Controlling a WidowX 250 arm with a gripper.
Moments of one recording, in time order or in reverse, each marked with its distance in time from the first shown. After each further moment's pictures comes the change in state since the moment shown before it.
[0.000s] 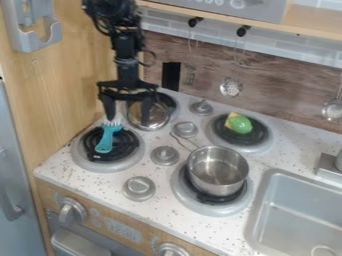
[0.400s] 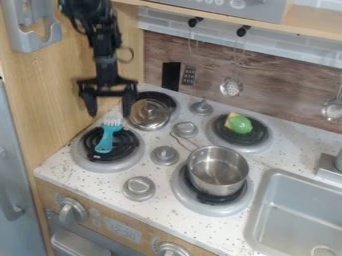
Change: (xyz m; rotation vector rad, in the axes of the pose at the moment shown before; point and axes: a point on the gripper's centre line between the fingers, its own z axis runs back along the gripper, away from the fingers) arm 0.008 0.025 -0.022 0.012 -0.033 0.077
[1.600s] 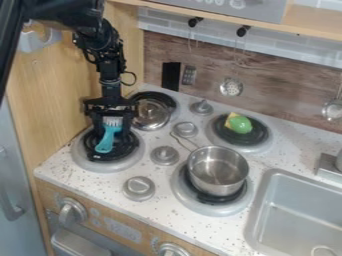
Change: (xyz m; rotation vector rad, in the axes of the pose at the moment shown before) arm 0.015 -0.002 -0.036 0.003 0.080 -0.036
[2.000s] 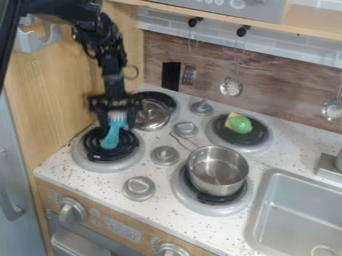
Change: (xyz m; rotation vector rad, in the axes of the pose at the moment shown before) arm 0.019 -0.032 0.028 -0.050 -0.080 -0.047
